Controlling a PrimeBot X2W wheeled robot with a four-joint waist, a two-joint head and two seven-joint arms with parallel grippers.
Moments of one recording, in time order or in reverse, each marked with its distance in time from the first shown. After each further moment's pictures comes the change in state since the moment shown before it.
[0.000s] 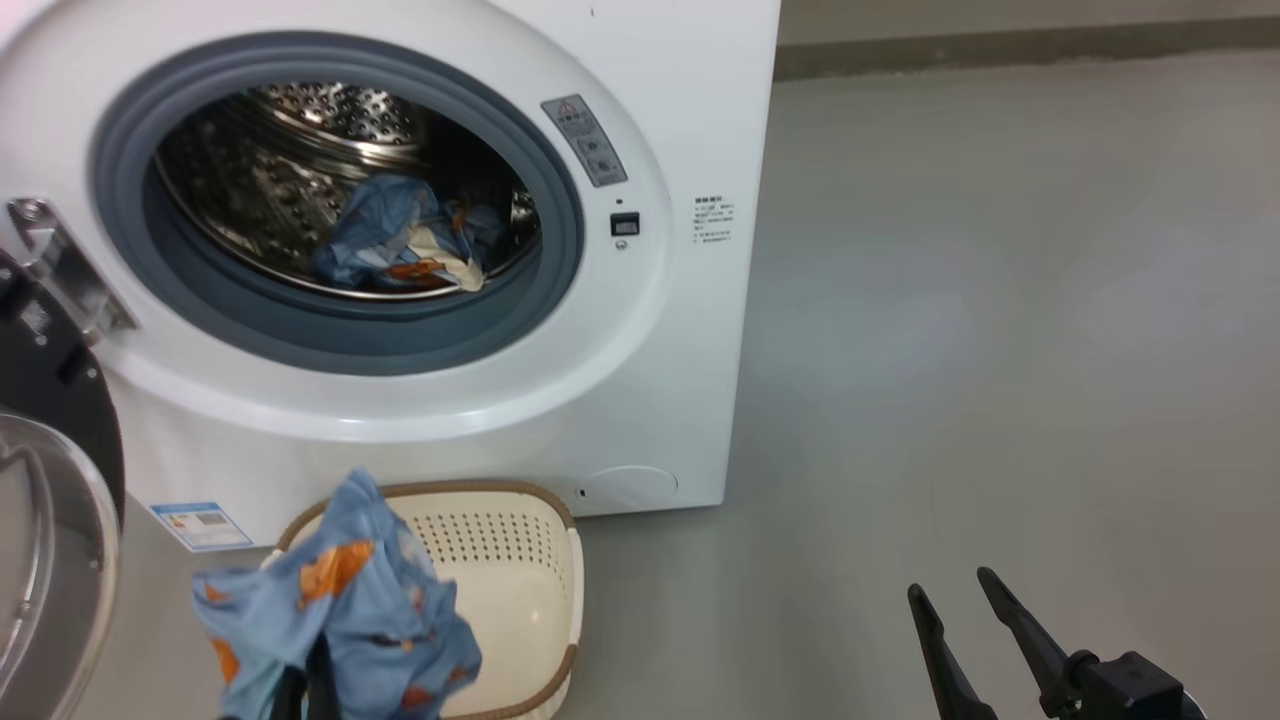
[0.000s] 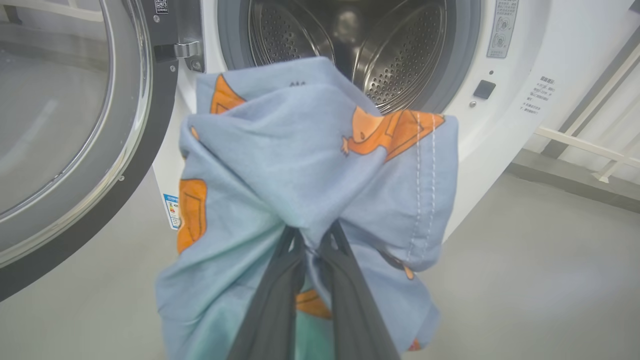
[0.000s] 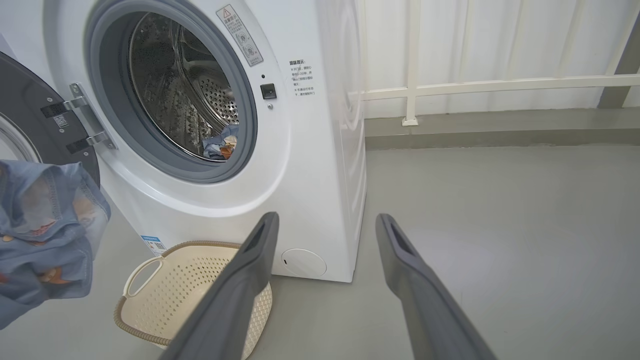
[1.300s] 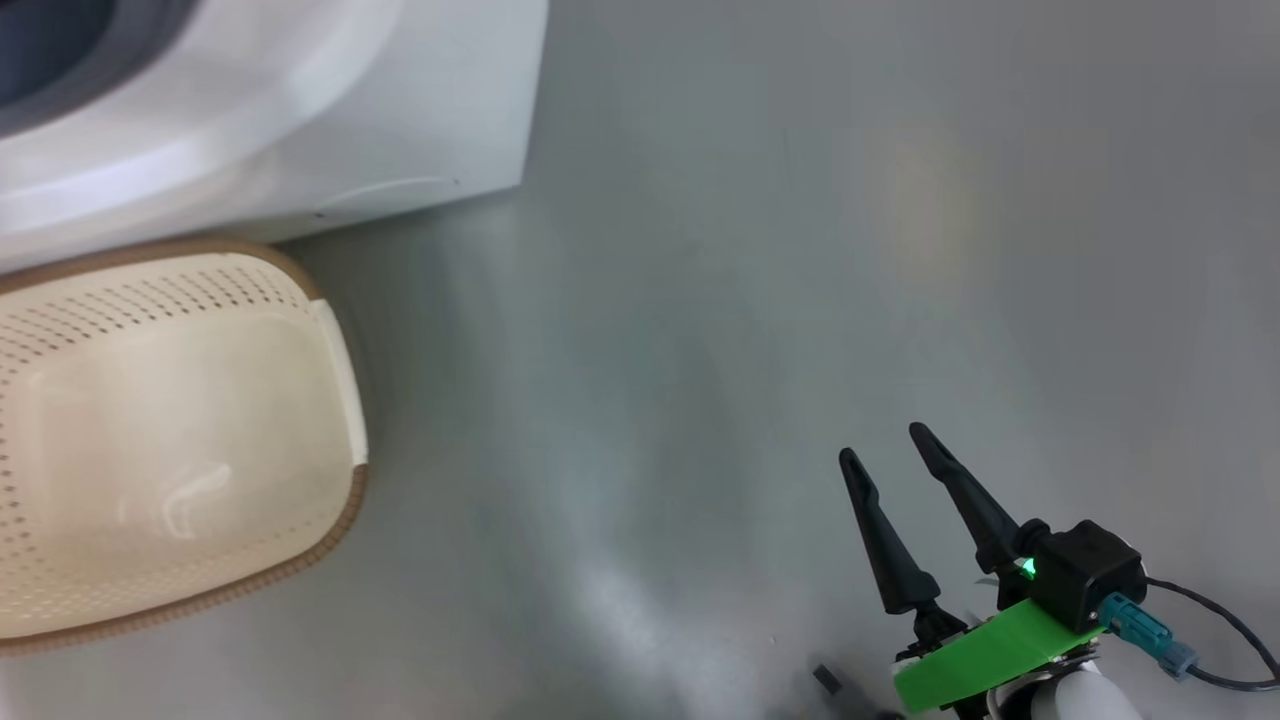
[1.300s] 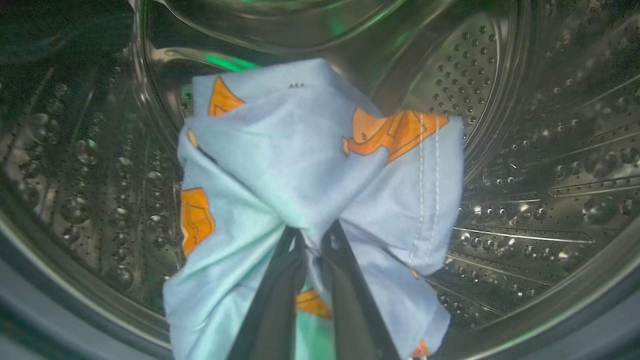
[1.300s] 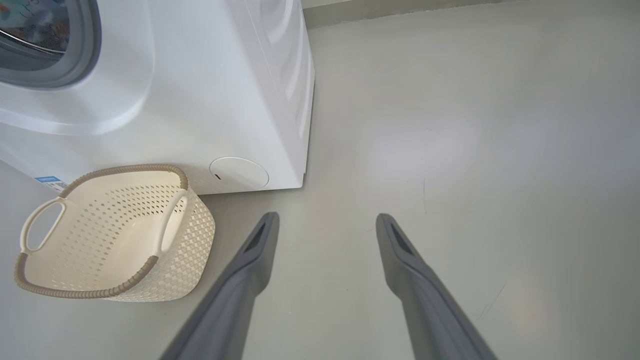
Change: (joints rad) left arm -1.334 0.302 0.125 0.689 0.159 -0.041 -0.004; right arm -0.234 -0.003 0.098 -0.001 0.039 0.000 0.000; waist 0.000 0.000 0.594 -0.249
